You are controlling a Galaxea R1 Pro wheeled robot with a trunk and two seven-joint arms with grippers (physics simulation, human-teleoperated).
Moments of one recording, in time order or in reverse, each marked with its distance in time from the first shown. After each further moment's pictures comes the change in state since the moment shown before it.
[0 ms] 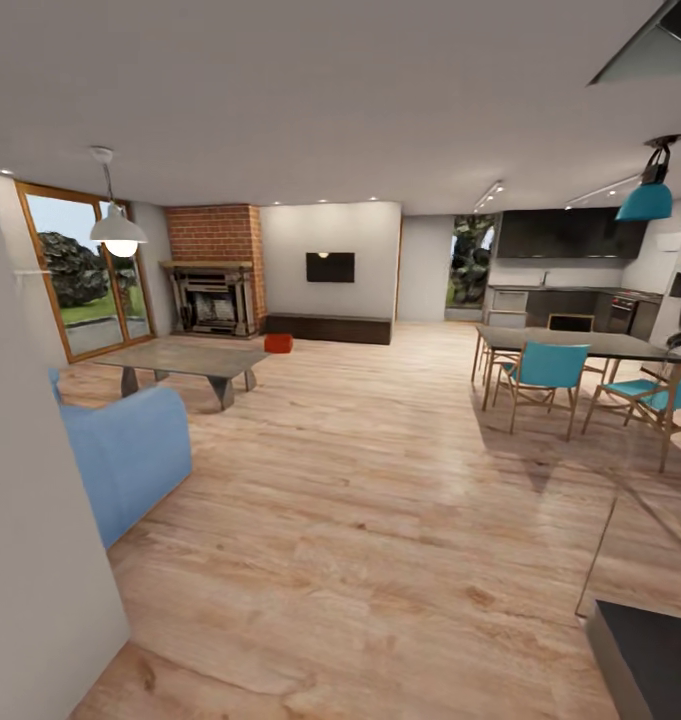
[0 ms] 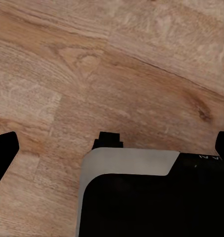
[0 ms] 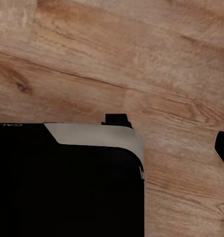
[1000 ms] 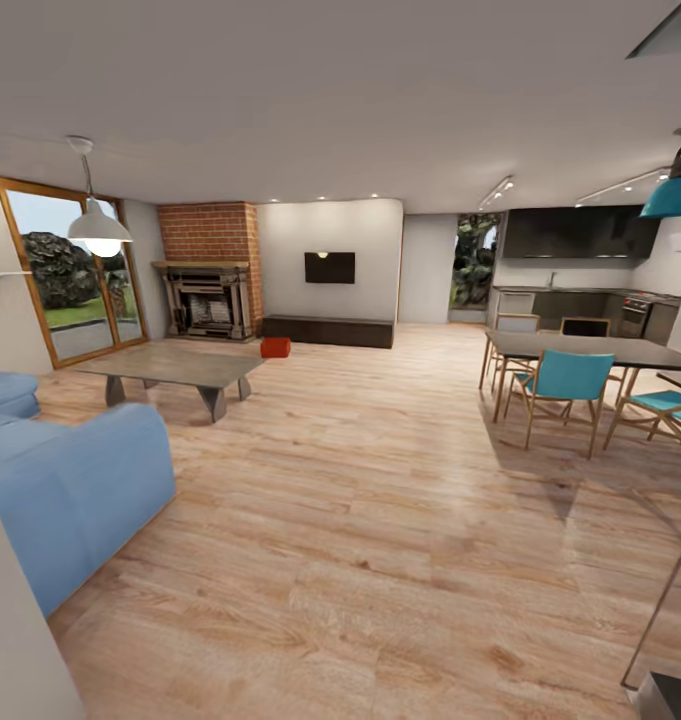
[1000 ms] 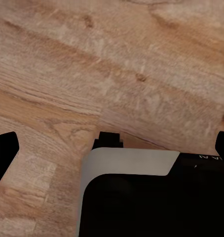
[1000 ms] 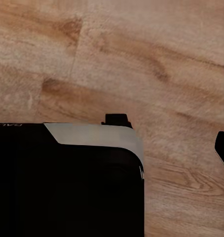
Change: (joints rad) left arm 0.000 0.000 0.000 0.000 0.000 0.000 0.000; right arm 0.000 0.000 0.000 0.000 0.000 0.000 0.000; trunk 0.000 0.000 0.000
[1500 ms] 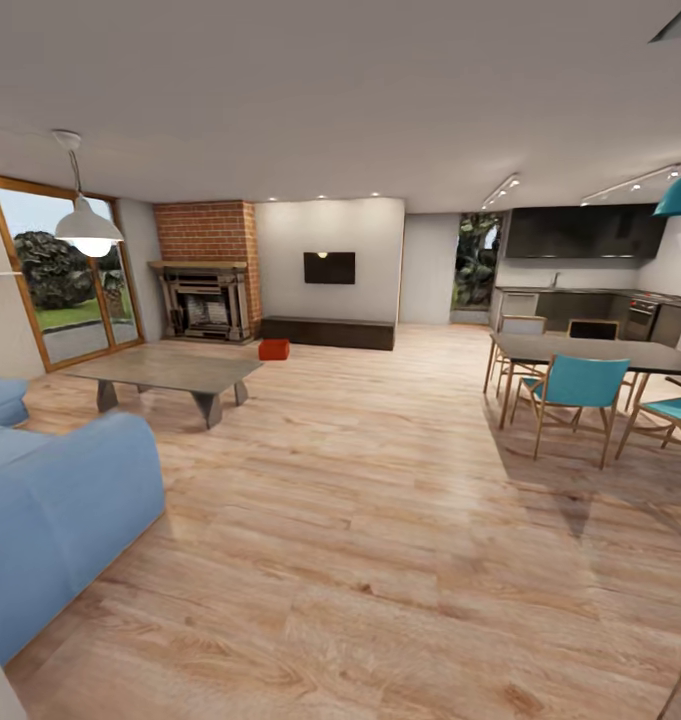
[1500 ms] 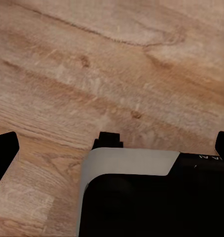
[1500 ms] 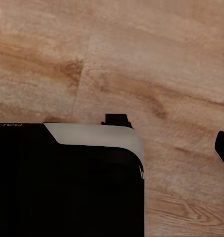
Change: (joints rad) left arm 0.000 0.000 0.000 0.000 0.000 0.000 0.000; right arm 0.000 0.000 0.000 0.000 0.000 0.000 0.000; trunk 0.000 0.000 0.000
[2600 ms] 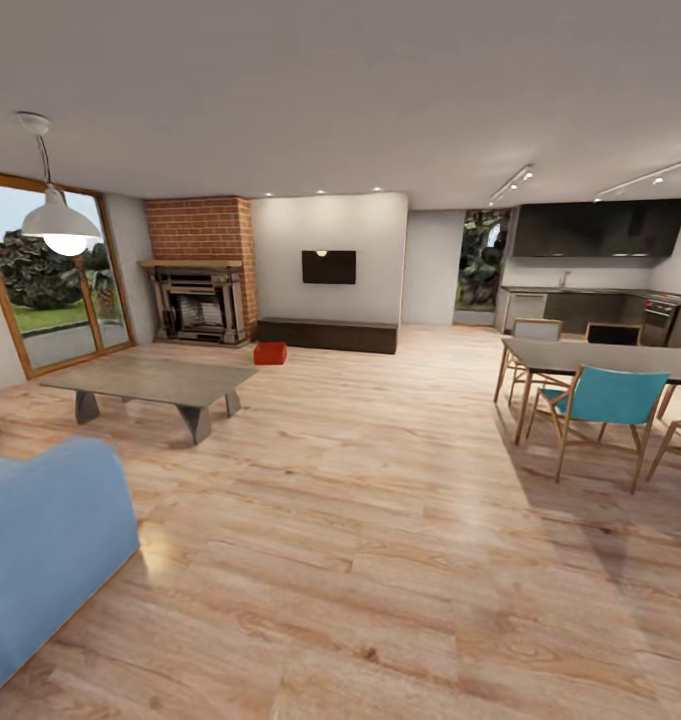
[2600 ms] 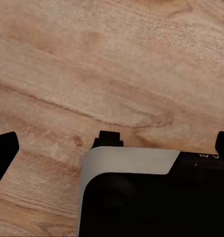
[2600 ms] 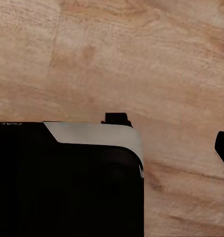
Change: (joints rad) left arm 0.000 0.000 0.000 0.000 0.000 0.000 0.000; right arm 0.000 -0.001 0.000 0.000 0.000 0.000 0.000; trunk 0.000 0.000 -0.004
